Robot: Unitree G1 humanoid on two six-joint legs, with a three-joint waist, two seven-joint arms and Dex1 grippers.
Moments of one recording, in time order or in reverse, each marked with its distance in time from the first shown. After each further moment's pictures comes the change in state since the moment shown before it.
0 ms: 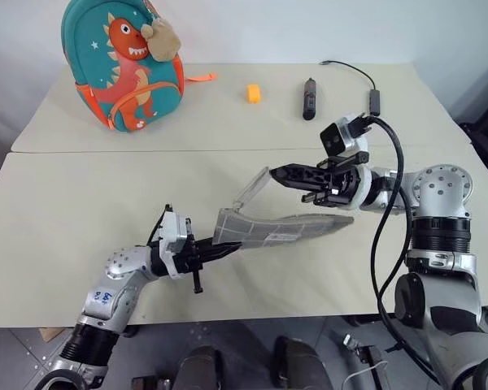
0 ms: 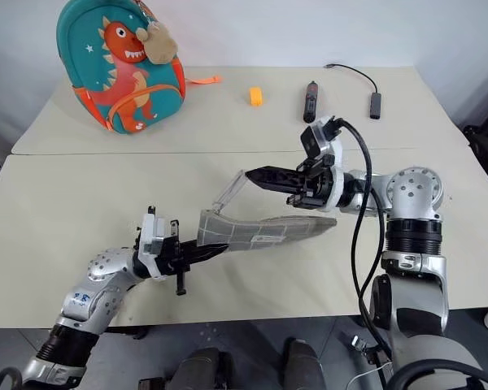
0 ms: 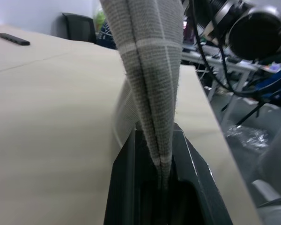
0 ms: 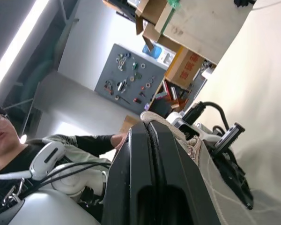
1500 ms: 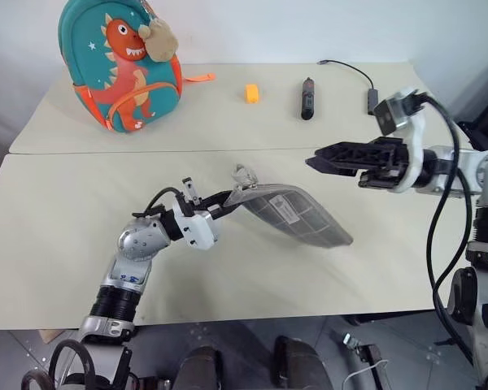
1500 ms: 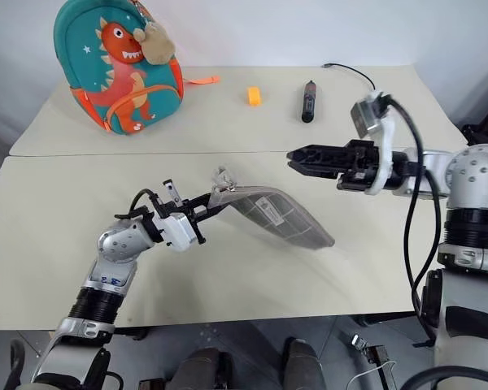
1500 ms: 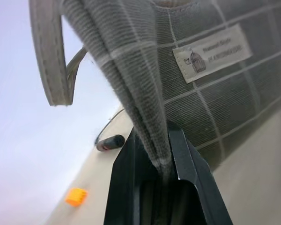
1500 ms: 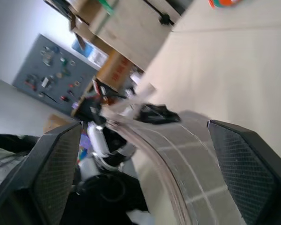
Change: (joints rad) left arm -0.269 -0.147 0.049 0.337 0.789 -0.937 0.428; right arm -0.047 -0.283 0.159 -0.037 -0.168 -0.118 0.119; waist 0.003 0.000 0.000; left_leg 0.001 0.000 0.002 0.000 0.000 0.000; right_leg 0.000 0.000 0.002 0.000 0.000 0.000
